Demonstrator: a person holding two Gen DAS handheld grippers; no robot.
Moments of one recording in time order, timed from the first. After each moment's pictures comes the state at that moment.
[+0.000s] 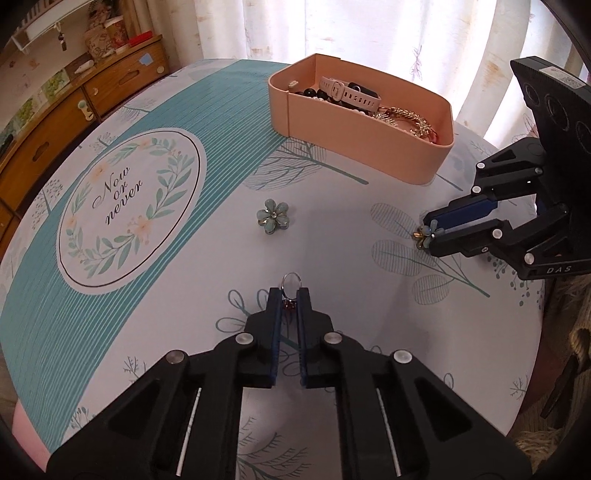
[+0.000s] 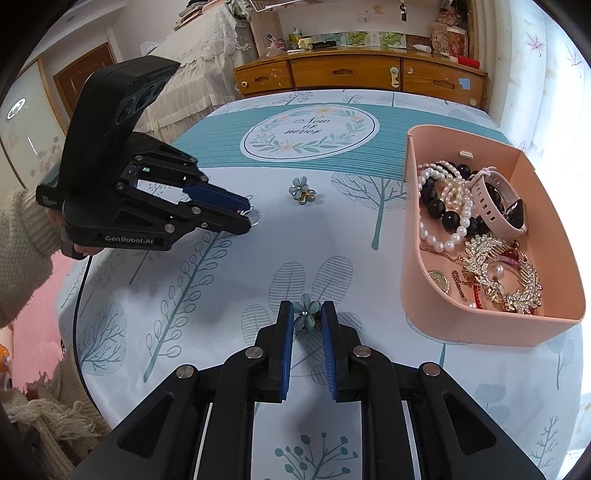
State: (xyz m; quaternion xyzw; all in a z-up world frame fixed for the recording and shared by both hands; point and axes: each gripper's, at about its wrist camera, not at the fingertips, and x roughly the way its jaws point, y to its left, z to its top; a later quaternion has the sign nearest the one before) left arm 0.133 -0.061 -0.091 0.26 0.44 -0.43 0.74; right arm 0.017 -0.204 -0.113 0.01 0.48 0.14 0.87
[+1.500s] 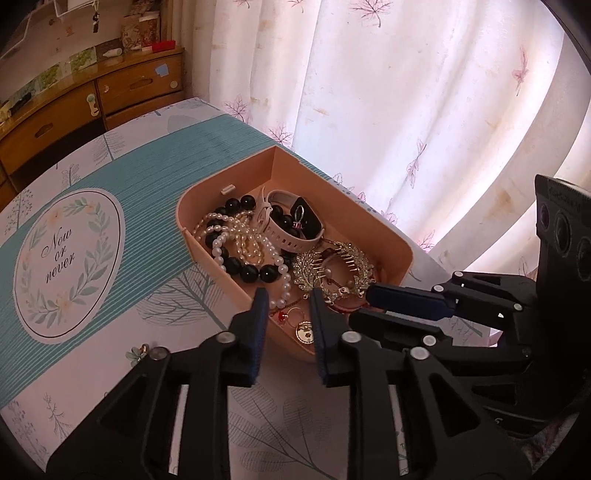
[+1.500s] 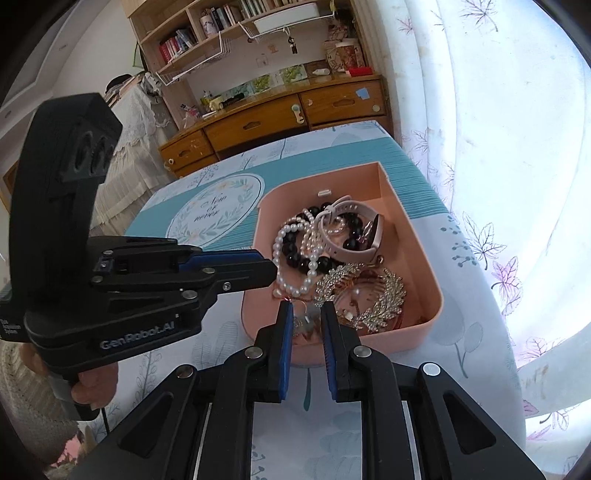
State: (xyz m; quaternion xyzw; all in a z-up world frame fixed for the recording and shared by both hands) left arm 0.122 -0.192 -0.044 0.12 0.44 -0.41 0.79; right arm 0.008 -0.305 -0.074 0.13 0.41 0.01 0.90
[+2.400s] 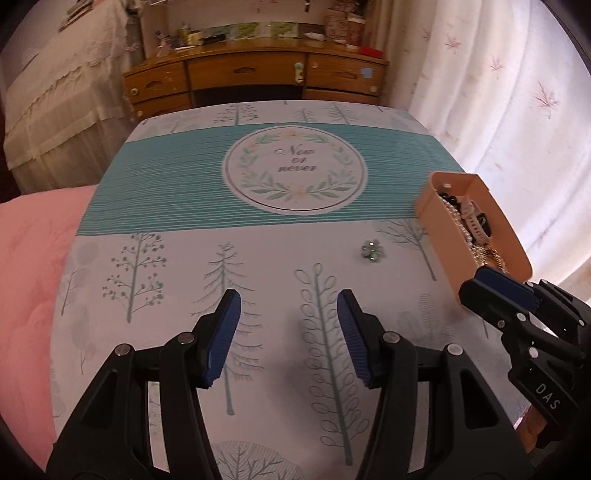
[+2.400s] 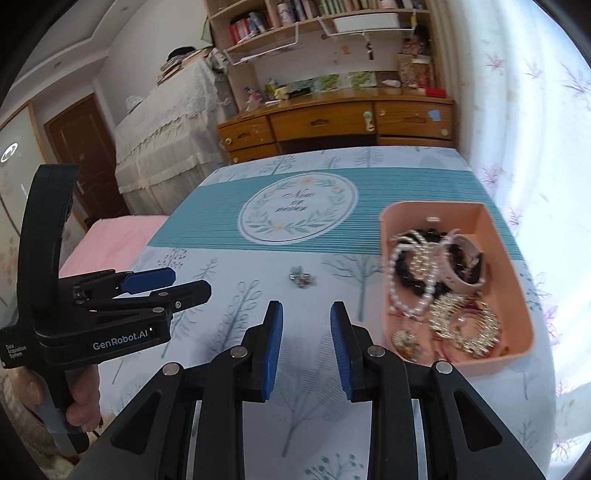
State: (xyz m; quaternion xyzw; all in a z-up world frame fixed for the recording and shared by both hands) left arm 0.085 -0.006 -0.028 0.02 0.46 -0.07 0.89; right arm 0.020 -0.203 -0.046 0.06 0.40 0.11 0.91
